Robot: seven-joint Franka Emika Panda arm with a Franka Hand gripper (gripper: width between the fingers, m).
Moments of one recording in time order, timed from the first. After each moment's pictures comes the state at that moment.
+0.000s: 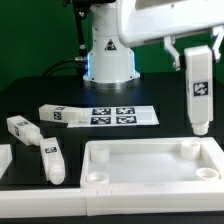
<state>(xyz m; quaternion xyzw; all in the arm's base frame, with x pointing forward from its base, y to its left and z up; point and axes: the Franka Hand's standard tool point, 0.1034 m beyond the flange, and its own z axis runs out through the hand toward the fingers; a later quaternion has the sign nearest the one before) 0.600 0.093 0.177 -0.98 0.06 -0.19 0.07</state>
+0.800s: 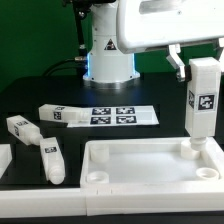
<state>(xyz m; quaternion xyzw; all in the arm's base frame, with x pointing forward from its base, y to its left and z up) 0.638 0.092 0.171 -0.98 -0.04 -0.21 0.04</state>
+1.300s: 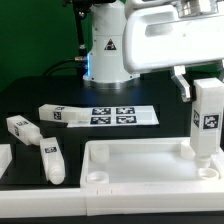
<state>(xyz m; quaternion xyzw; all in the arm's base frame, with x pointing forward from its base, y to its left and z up) 0.636 0.102 0.144 -0.98 -0.05 -0.21 0.04</state>
